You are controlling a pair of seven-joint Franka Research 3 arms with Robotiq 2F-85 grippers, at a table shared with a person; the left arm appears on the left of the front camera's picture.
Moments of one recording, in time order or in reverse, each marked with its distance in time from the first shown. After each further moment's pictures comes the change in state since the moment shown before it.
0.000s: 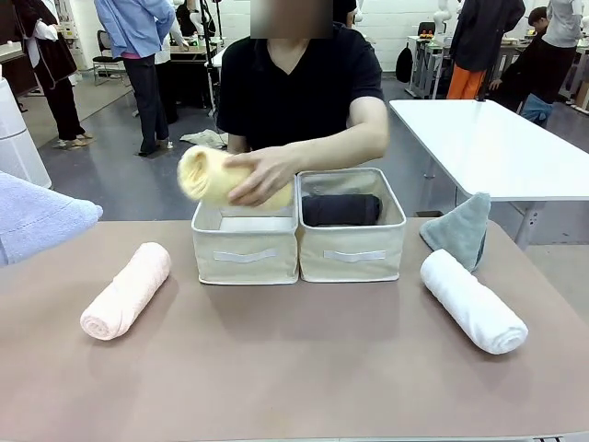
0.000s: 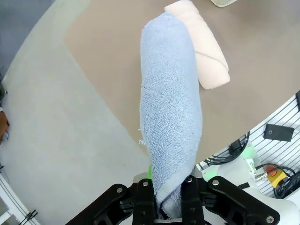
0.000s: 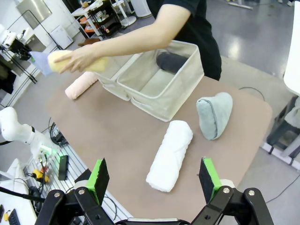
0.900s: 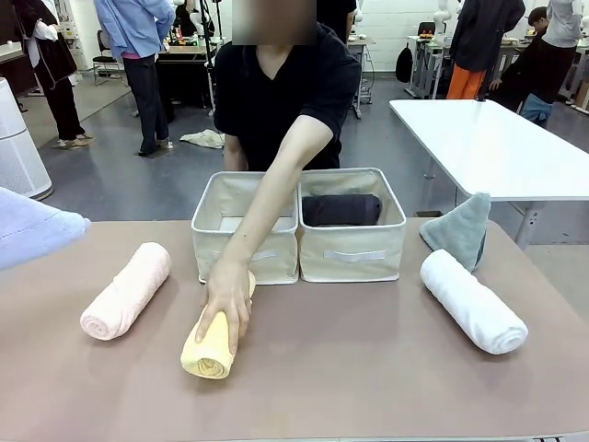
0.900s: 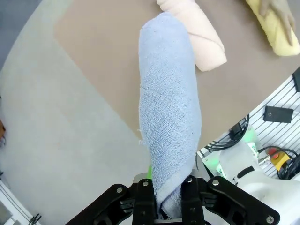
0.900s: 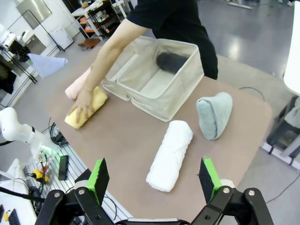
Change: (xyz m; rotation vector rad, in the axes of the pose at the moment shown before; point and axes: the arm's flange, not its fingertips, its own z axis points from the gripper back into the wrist) left arm -0.019 0.017 -0.004 -0.048 0.042 -0.055; right arm 0.000 0.000 0.000 0.000 0.000 0.000
